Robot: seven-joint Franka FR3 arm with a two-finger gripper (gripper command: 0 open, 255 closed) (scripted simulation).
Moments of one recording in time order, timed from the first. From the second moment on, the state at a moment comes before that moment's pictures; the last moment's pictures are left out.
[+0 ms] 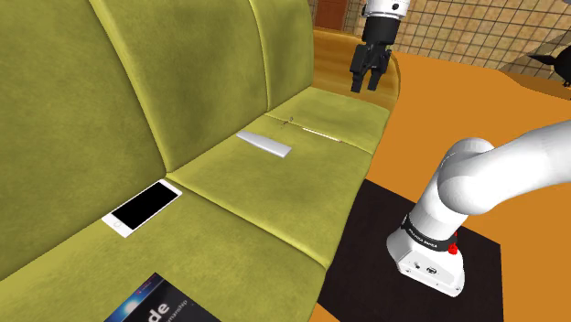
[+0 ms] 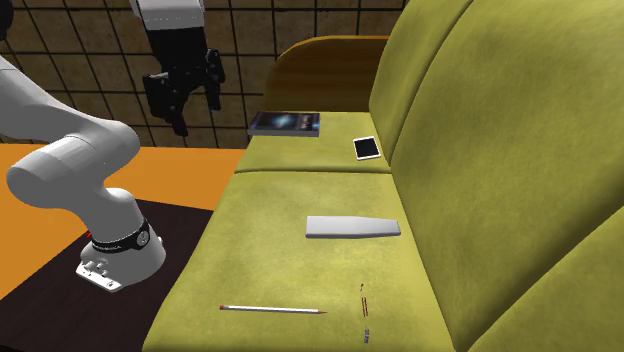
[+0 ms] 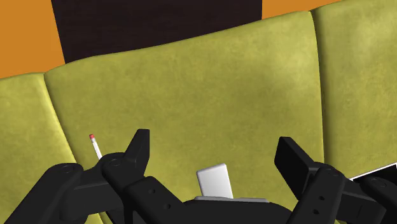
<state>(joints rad) -0.01 -0.75 -0.06 -2.30 0.10 1.47 0.09</state>
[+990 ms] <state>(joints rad) 0.05 -0.38 0.00 -2.30 0.07 1.88 0.01</state>
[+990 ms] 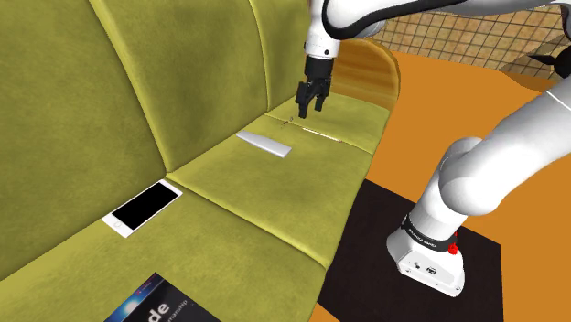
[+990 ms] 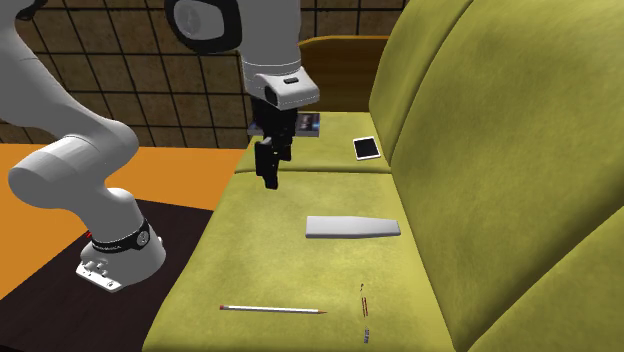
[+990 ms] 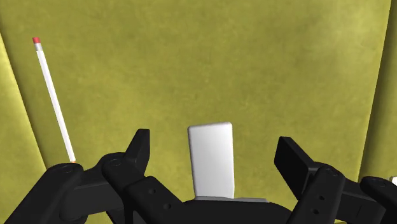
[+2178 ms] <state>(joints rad) 0.09 0.16 0.05 -2.04 -0.02 2.23 -0.02</state>
